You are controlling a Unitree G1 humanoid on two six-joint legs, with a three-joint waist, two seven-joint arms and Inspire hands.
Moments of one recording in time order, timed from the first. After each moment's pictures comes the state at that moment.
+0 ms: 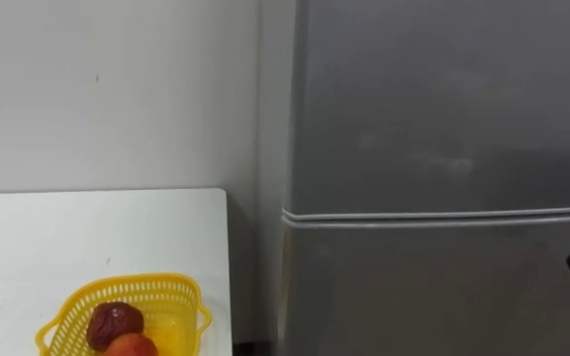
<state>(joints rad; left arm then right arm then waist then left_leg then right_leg) 0.32 0.22 0.10 1.09 0.19 0.12 -0.04 0.04 -0.37 -0.37 0.04 0.24 -0.02 -0.39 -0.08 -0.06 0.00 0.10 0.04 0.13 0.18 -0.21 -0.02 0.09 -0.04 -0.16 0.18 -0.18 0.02</state>
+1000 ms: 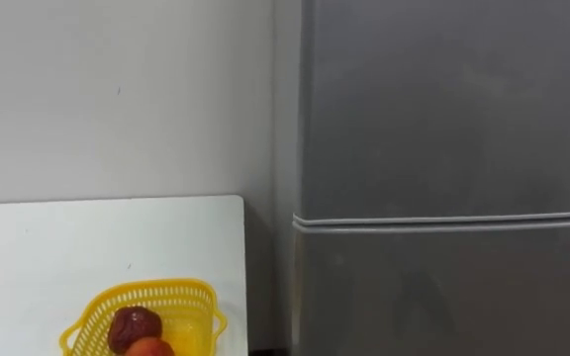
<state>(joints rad) 0.32 0.22 0.09 1.02 0.19 0.15 -0.03 0.15 -0.25 -0.15 1.04 0.19 0.02 -0.28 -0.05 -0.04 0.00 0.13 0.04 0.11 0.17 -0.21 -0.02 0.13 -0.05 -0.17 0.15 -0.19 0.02</state>
